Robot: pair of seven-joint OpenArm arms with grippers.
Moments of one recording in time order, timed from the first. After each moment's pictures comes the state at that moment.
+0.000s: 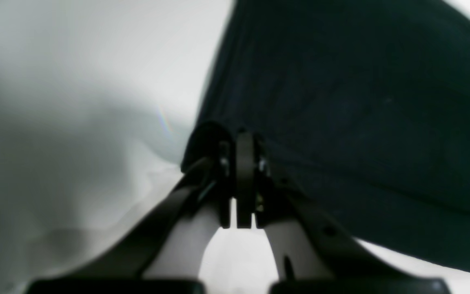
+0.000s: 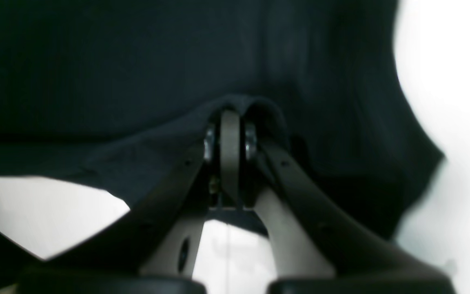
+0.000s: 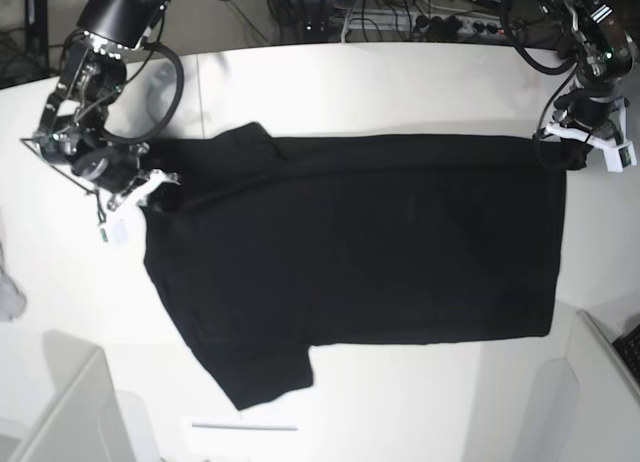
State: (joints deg) left arm 20.8 -8.9 -41.8 105.4 -28.0 -15.7 46.5; right arm -1.4 4.3 25.0 93.7 35.0 25.3 -68.3
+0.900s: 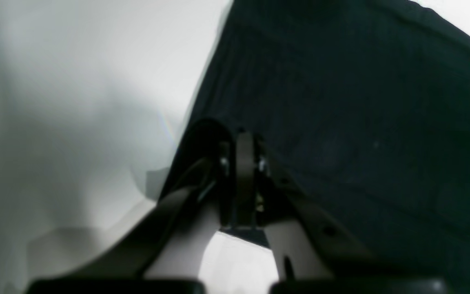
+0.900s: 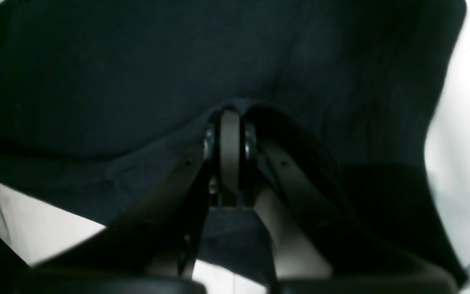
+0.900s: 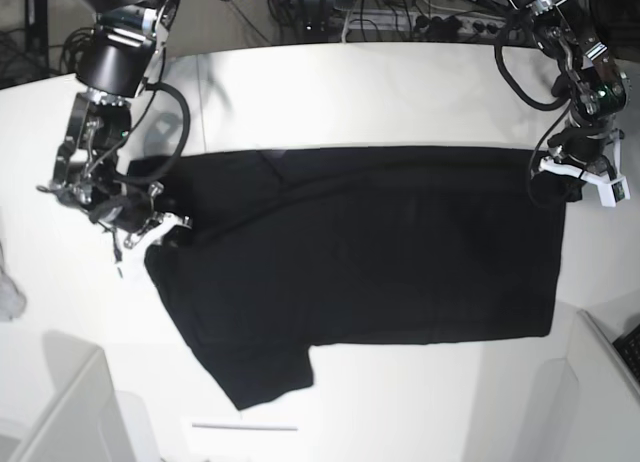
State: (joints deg) left arm 12.0 -9.1 -39.1 100.6 -23.7 -13.0 47.2; right arm 10.1 6.5 20.0 76.5 34.2 24.9 -63.1
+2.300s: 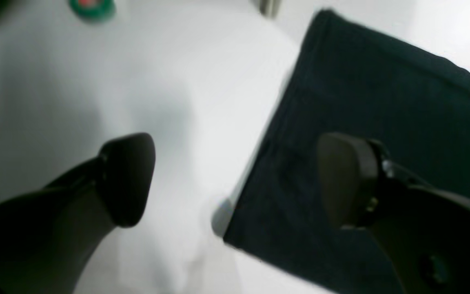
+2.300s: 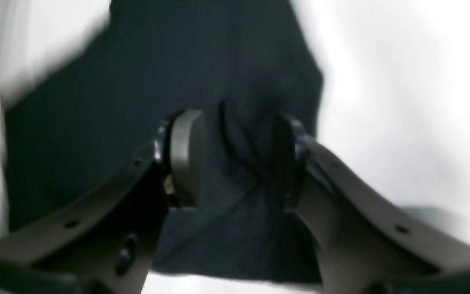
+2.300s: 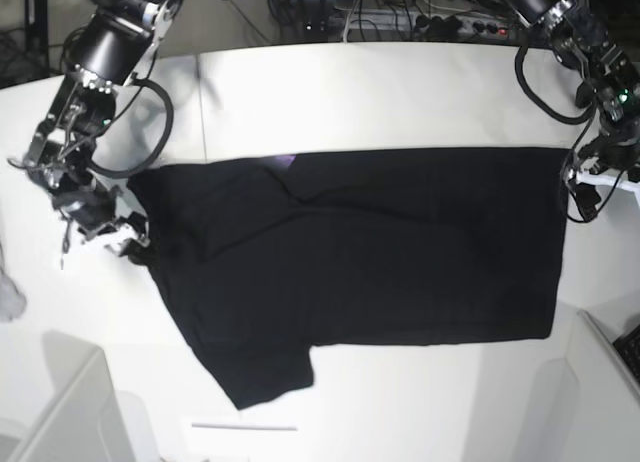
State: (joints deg) left arm 9.2 -8.2 -47.5 105.9 -18.3 -15.8 48.0; right arm 4.7 3.7 31.5 90.2 35.1 12.3 -60.1
